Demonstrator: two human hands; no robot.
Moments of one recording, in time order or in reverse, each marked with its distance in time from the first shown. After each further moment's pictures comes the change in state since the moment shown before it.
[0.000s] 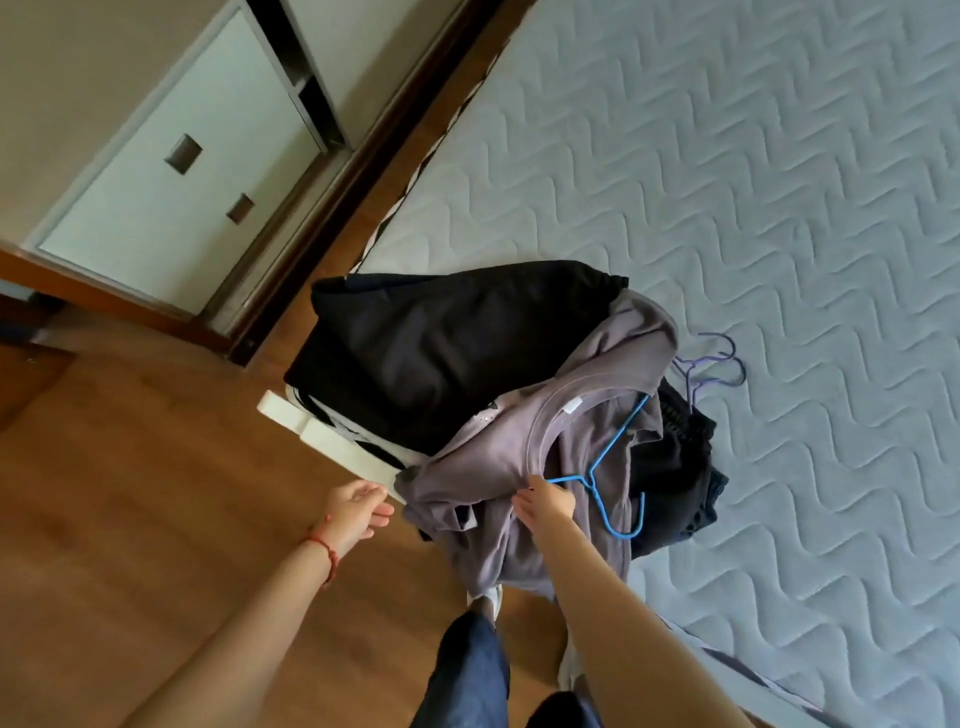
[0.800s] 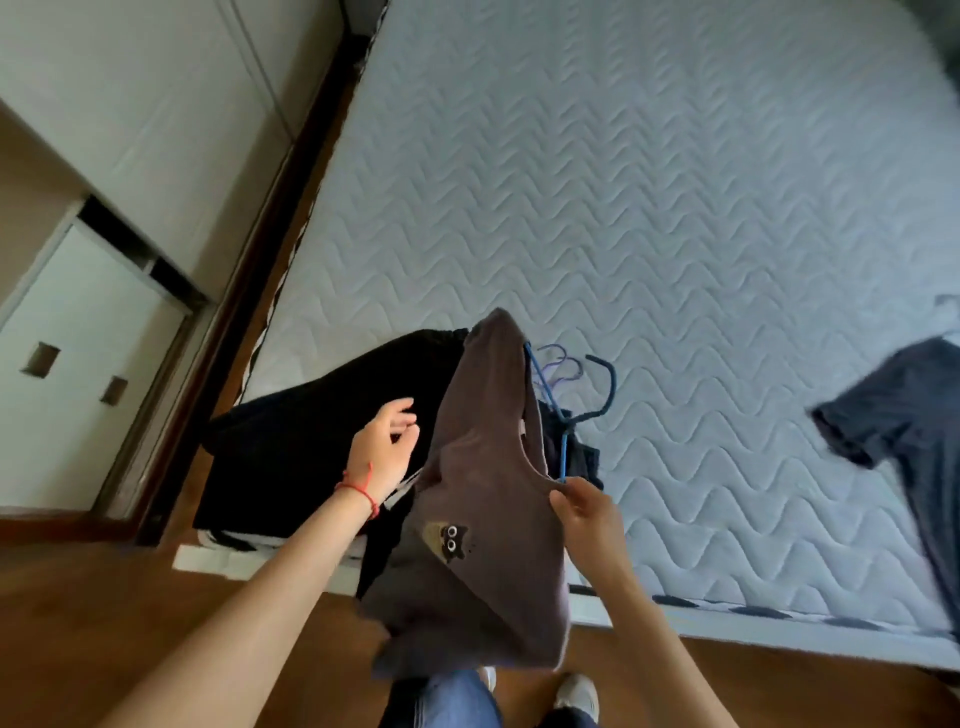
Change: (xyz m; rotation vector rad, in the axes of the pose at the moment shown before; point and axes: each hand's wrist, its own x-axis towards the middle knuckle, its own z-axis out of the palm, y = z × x) left_hand -0.101 0.151 0.103 0.441 -0.080 0.845; right_hand -0.152 -0.013 -0.164 -0.288 0.226 -0.775
